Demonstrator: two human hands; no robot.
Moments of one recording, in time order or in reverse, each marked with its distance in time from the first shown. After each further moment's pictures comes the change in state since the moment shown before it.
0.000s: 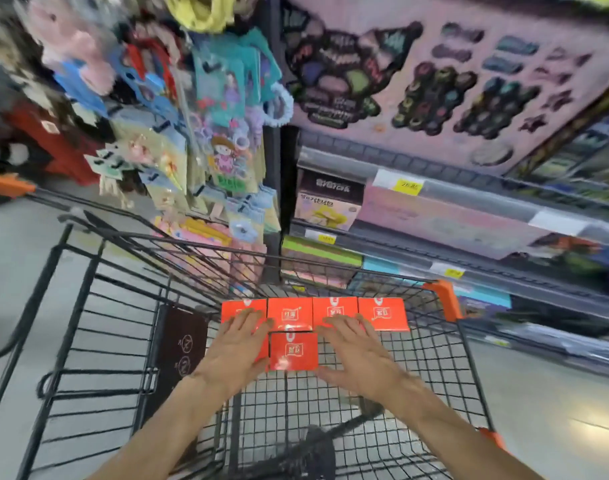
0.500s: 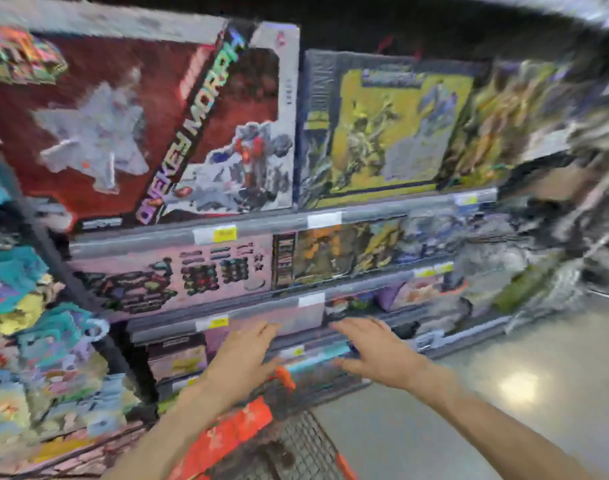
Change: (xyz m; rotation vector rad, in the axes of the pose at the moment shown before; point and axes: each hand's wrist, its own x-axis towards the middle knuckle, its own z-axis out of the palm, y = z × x) left_hand 0.031 0.299 -0.282 0.026 0.276 0.678; right_hand -0.318 0.070 -0.283 -0.043 0.425 0.473
